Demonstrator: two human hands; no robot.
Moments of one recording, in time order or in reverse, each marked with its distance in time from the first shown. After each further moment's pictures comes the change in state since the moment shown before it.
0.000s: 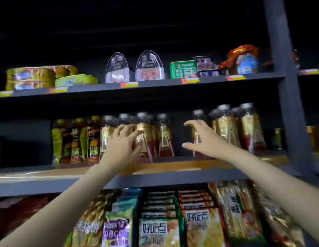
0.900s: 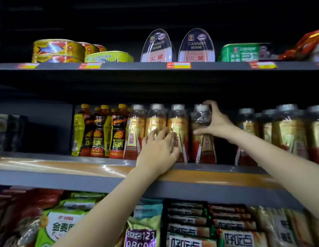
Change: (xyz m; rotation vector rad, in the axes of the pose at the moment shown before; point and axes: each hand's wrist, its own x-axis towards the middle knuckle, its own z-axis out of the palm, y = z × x) left_hand 0.015 -0.030 0.052 -0.122 -0.149 -0.100; right_hand 0.131 -0.007 0.064 0.183 0.113 0.132
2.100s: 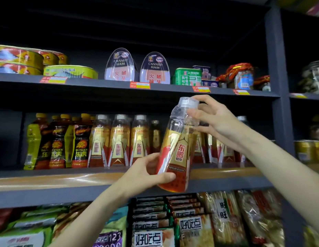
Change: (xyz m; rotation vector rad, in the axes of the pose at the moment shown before) left_hand -0.059 0.049 -0.038 -1.167 -0.424 0.117; right_hand -0.118 -0.067 -0.108 0.560 0.002 -0.075
